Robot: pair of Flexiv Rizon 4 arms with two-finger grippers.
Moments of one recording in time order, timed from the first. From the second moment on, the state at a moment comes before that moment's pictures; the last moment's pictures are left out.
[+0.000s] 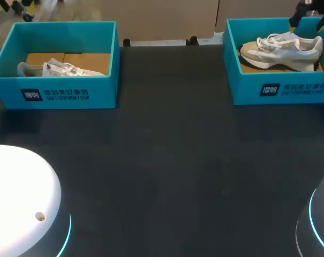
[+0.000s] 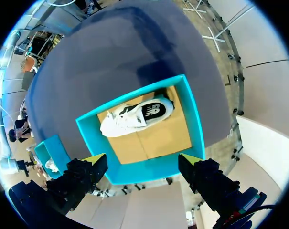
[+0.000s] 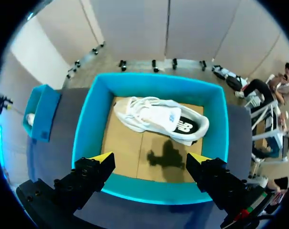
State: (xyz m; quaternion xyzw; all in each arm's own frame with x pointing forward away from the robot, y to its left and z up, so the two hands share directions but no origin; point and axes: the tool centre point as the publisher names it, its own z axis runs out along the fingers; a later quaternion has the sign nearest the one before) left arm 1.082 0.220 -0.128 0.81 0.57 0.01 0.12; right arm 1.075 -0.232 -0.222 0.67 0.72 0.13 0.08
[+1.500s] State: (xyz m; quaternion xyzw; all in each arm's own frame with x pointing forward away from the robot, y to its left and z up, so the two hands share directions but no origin) left arm 1.082 0.220 -0.128 0.81 0.57 0.01 0.12; right arm 1.110 -0.282 -0.270 0.87 0.47 0.00 0.13
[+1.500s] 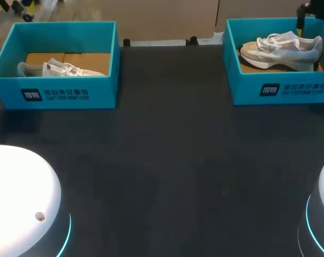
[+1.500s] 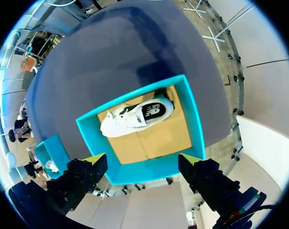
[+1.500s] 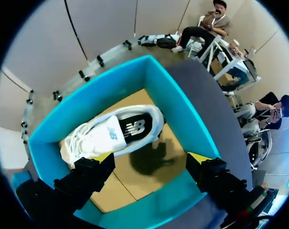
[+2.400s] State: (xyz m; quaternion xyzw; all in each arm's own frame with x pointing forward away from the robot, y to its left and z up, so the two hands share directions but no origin) left arm 1.082 0.220 -0.128 0.81 0.57 0.01 0.12; right arm 1.139 -0.324 -0.313 0.84 0.53 -0.05 0.10
